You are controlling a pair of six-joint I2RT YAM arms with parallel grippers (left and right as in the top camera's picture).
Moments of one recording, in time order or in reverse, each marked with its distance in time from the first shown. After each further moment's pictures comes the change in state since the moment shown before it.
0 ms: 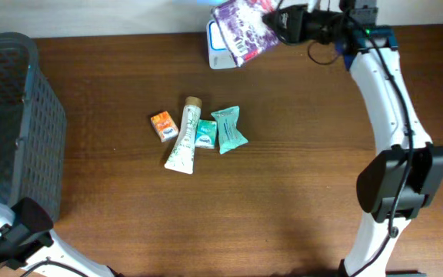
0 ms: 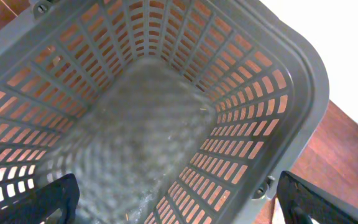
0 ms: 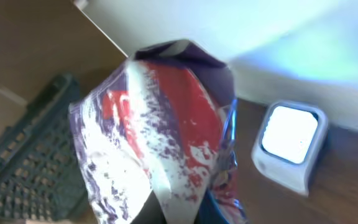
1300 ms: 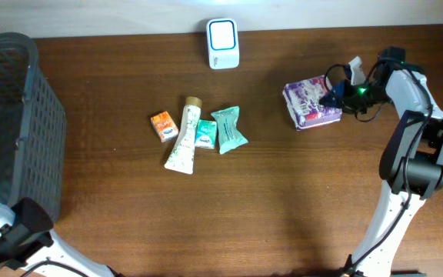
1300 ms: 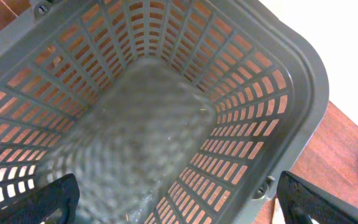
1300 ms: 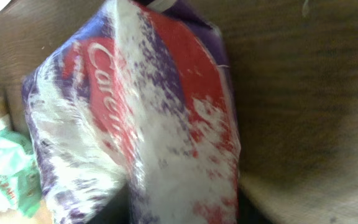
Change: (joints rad) left arm 0.000 -0.001 0.000 0.001 0.000 0.000; right arm -0.346 0.269 -0.188 -0.507 0.255 -0.334
